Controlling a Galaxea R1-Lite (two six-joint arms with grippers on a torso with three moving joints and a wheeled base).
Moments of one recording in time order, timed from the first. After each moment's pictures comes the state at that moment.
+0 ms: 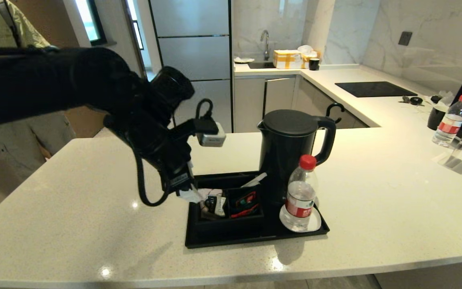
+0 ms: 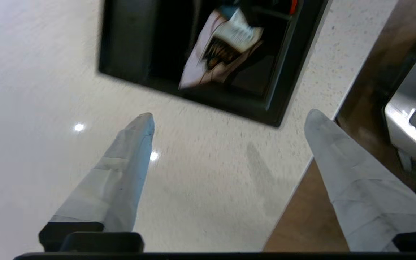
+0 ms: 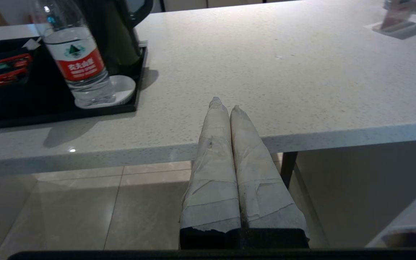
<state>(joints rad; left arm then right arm) -0.53 2.00 -1.93 1.01 -0.07 0.74 0.00 0.00 0.00 0.00 -0.01 0.02</state>
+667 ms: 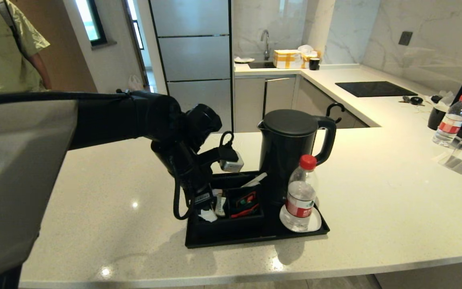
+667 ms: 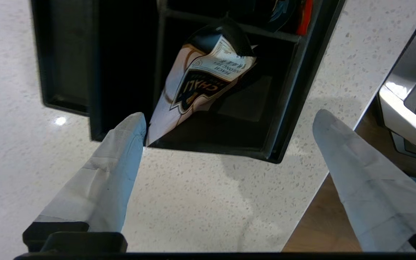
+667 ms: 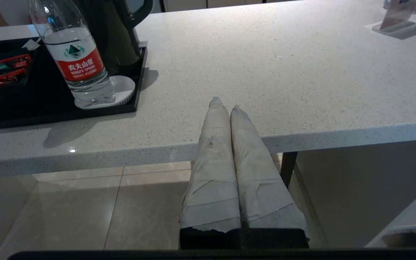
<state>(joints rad) -0.56 2.16 -1.93 0.96 -0.06 0.74 0.00 0.00 0.00 -0.01 -0.01 0.02</state>
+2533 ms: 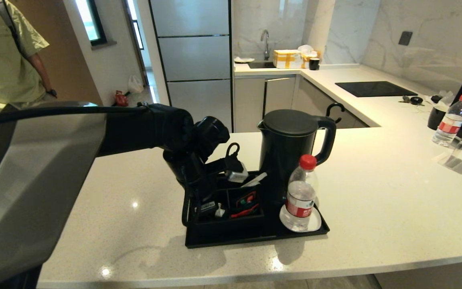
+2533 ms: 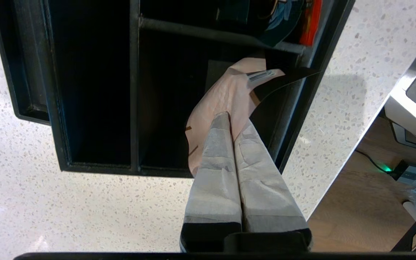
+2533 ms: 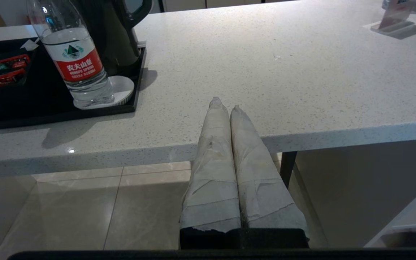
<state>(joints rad) -0.58 2.21 -1.92 0.95 -0.03 0.73 0.00 0.00 0.00 -0.01 -0.01 0.02</state>
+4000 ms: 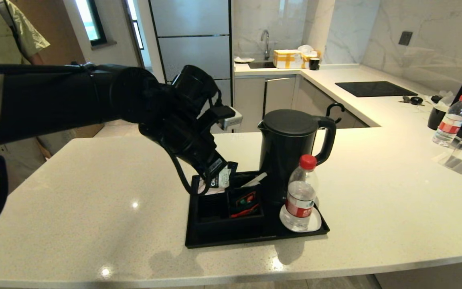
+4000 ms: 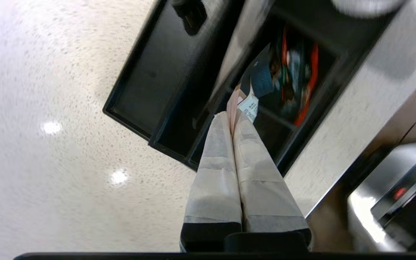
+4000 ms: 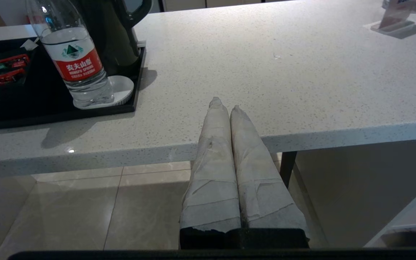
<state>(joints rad) -0.59 2.04 -1.93 0.76 -0.04 0.39 0.00 0.00 0.00 0.00 -0.01 0.02</state>
